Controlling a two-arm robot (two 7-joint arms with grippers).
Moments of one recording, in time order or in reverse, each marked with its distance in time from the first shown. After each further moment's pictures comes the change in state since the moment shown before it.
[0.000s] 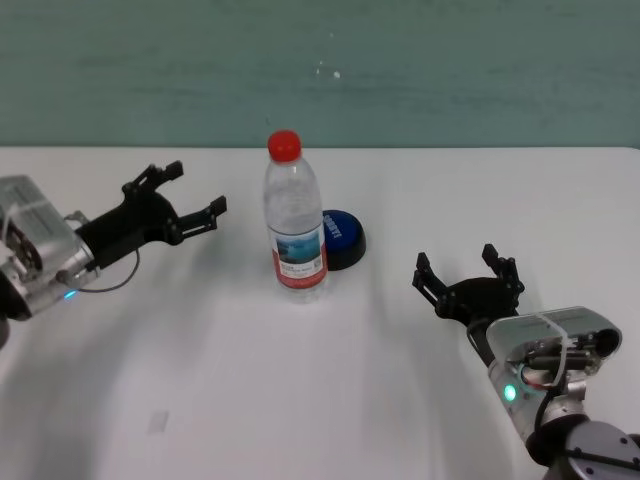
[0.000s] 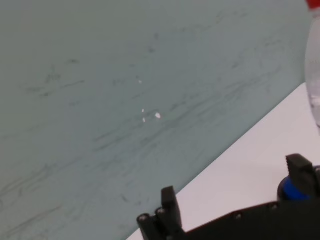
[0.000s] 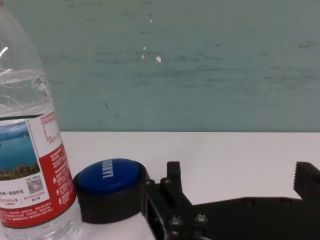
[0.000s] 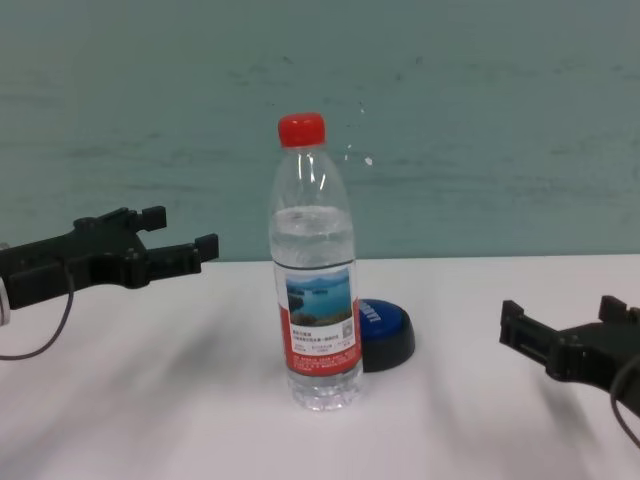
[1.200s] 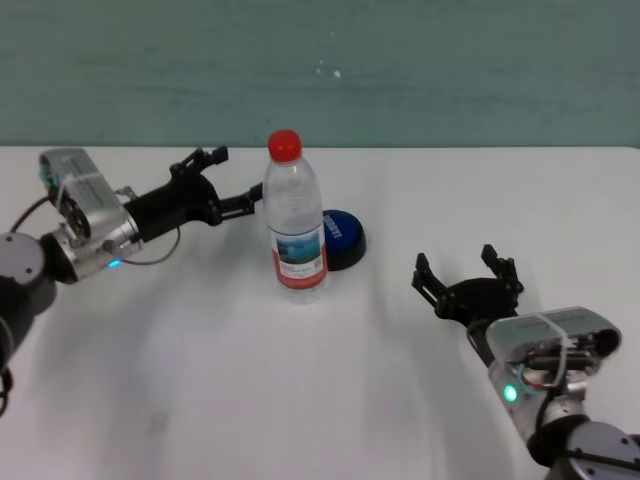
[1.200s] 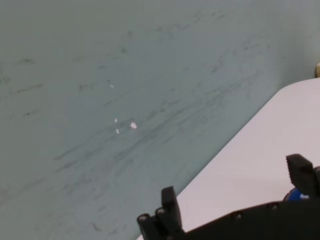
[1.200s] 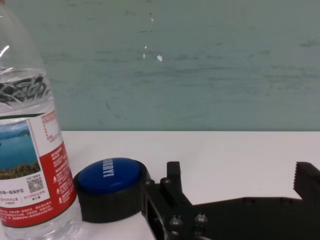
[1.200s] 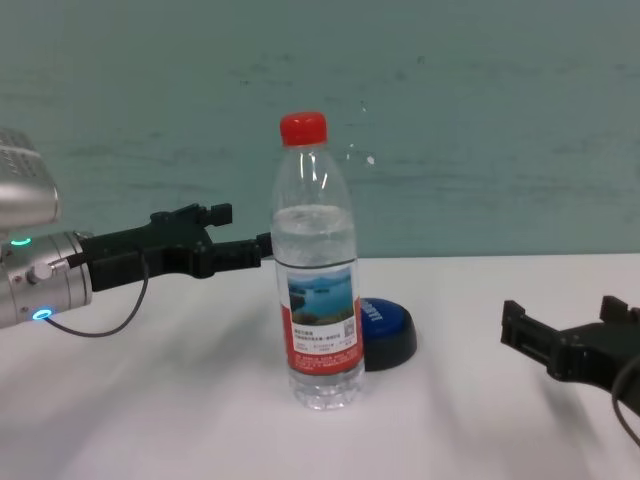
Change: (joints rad) left arm -0.465 -0.239 0.105 0.848 -0.034 -0.370 -0.190; right arm 0.000 0.000 0.000 0.000 0.000 0.000 0.000
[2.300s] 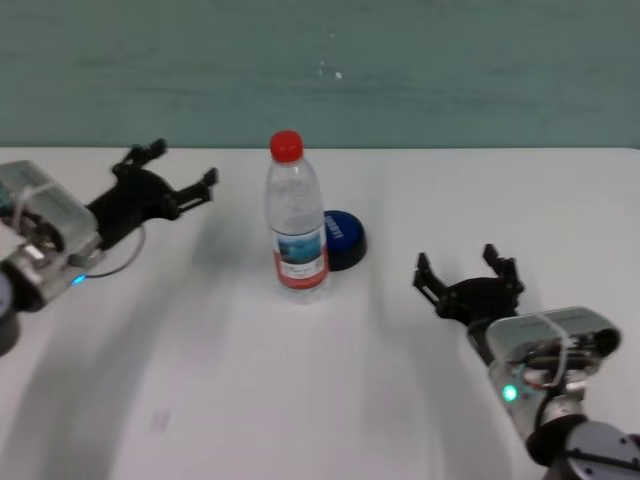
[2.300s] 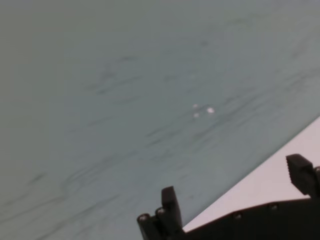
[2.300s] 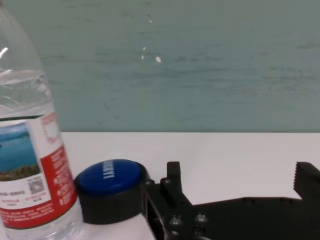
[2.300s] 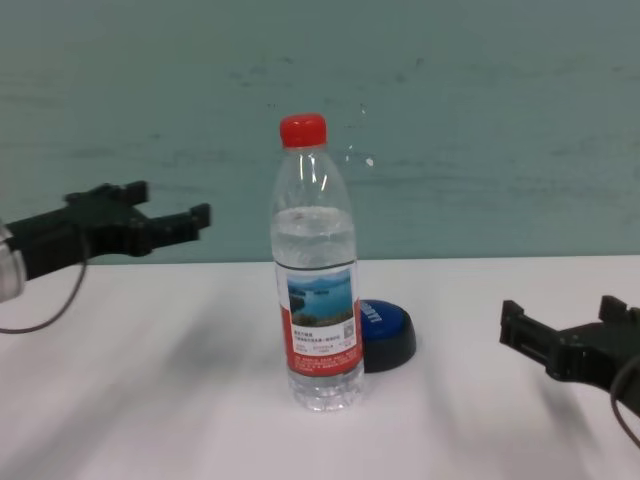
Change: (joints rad) left arm 0.491 0.223 -0.097 -0.934 0.090 0.466 0.403; right arm 0.000 0.000 0.000 0.000 0.000 0.000 0.000
